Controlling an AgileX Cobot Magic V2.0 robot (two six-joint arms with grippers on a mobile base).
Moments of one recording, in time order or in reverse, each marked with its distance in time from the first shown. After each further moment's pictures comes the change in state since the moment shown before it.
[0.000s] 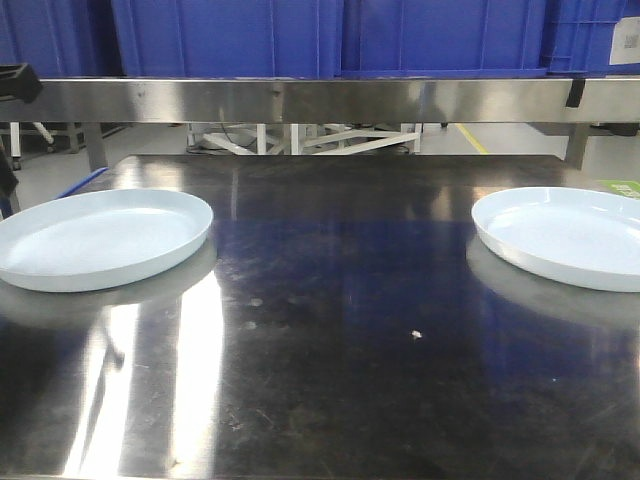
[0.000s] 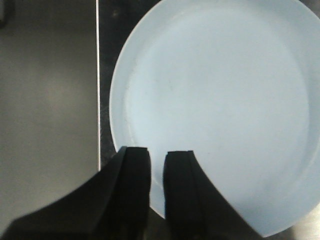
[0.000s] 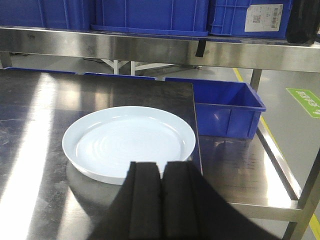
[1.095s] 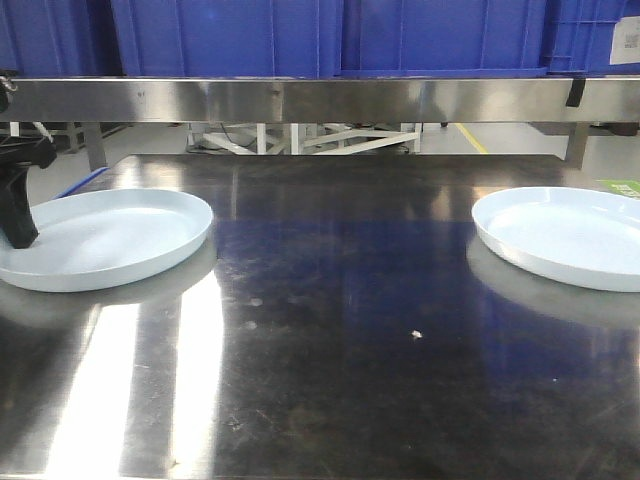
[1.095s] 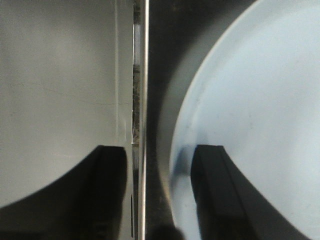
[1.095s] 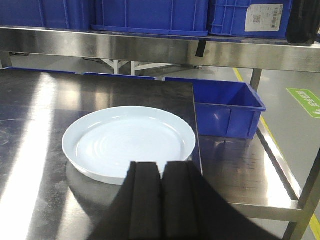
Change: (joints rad) left arm 0.051 0.230 -0.130 0.045 0.048 0.000; right arm 0.000 0.000 0.000 0.000 0.000 0.000
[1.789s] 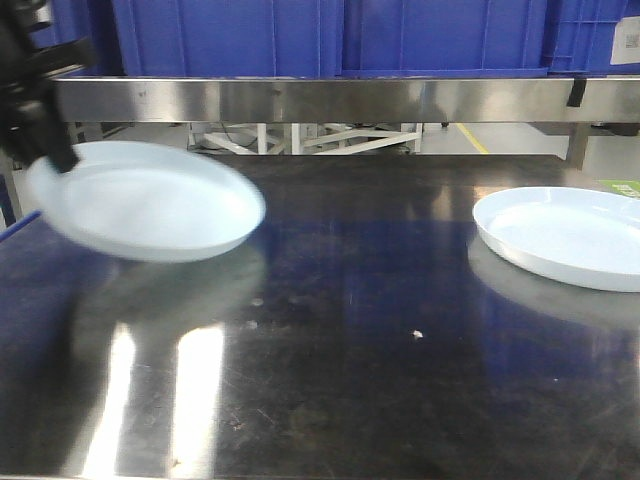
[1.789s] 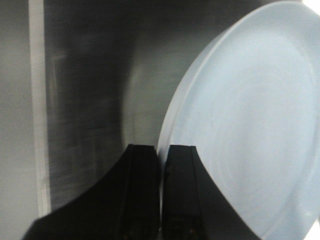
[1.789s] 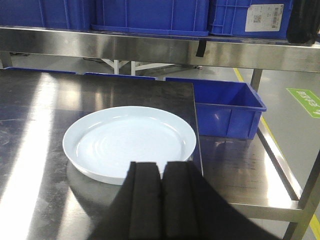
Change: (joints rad) left arm -0.101 0.001 -0.252 -0.159 0.240 0.000; right arm 0.000 0.000 0.000 0.000 0.000 0.000
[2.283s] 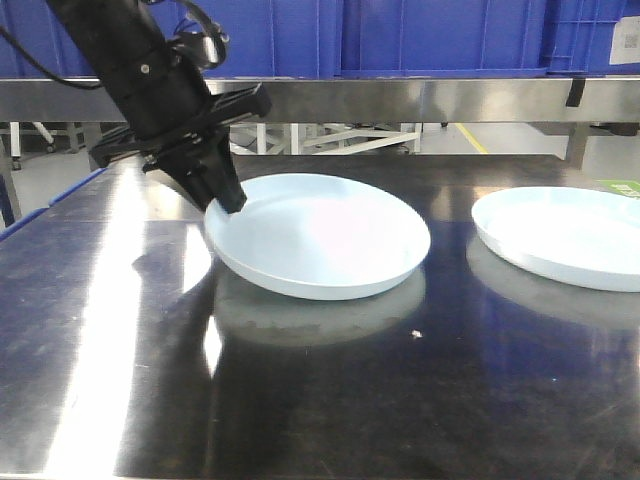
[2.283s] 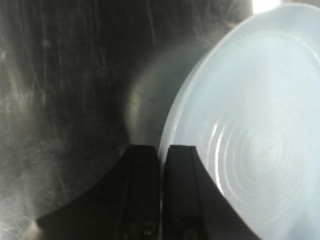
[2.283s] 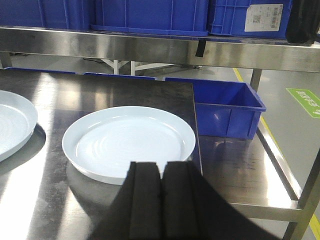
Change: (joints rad) left arm -0.252 0.119 -0.004 -0.068 -0.181 -0.022; right arm 0.000 0.000 0.000 0.000 0.000 0.000
